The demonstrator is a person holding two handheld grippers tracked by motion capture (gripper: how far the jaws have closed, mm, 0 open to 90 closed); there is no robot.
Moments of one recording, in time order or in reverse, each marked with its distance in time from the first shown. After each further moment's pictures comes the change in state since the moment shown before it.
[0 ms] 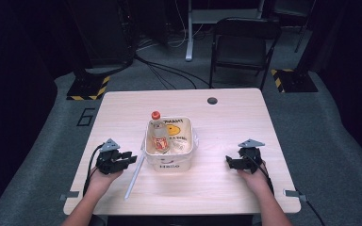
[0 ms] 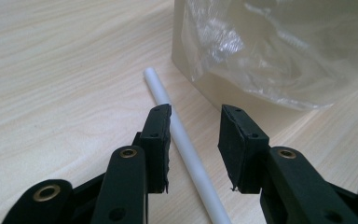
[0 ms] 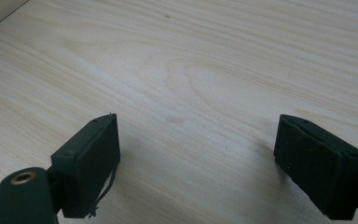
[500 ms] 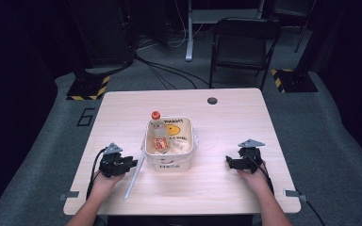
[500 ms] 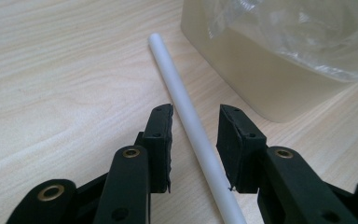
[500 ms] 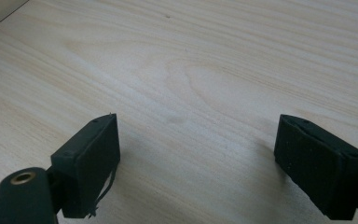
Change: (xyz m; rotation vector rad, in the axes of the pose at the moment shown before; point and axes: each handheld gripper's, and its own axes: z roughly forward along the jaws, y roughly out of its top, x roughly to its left) left arm 0.002 -0.015 0.017 0.052 0.024 -0.067; right arm 0.000 0.000 0.000 0.000 0.000 0.000
